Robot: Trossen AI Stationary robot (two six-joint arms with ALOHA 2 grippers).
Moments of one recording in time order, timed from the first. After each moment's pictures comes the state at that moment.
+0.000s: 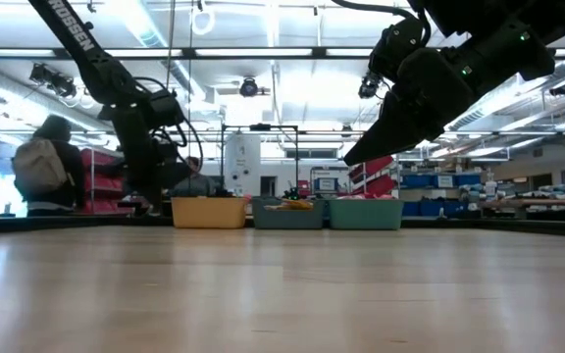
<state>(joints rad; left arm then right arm) 0.93 1.49 0.74 -0.21 -0.25 -0.14 0.20 1.50 0.64 0.23 0.32 0.23</state>
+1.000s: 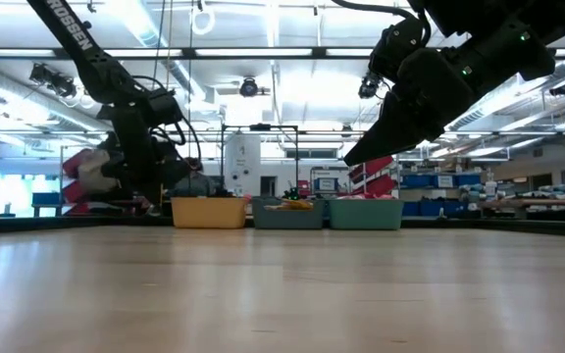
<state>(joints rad) 0.96 1.48 0.74 -0.20 -0.26 -0.17 0.20 1.50 0.64 0.23 0.32 0.23</state>
